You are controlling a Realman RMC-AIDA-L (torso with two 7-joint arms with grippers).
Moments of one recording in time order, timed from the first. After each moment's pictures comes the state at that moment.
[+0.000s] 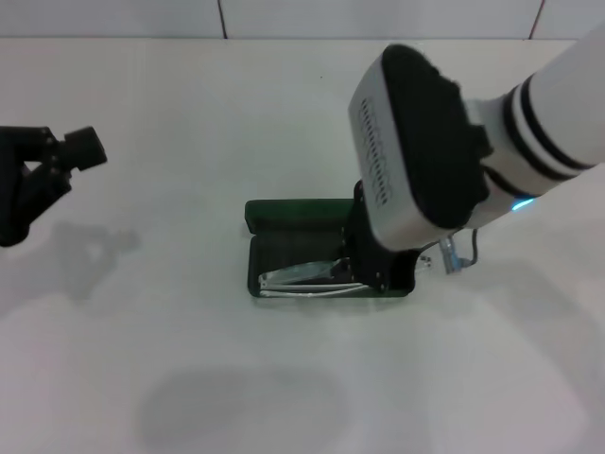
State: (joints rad) left arm -0.31 -1.91 0.82 0.68 1.47 1.88 -1.25; right arm 0.68 2.03 -1.78 -1.52 -2.30 -1.42 2.08
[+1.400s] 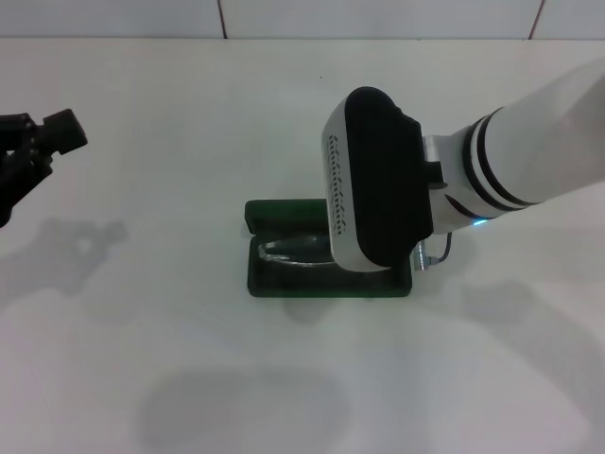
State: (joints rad) left arm -0.31 -1.91 0.76 0.65 1.46 1.88 -1.31; right arm 0.64 2.03 -1.97 -1.51 -2.51 -1.16 2.22
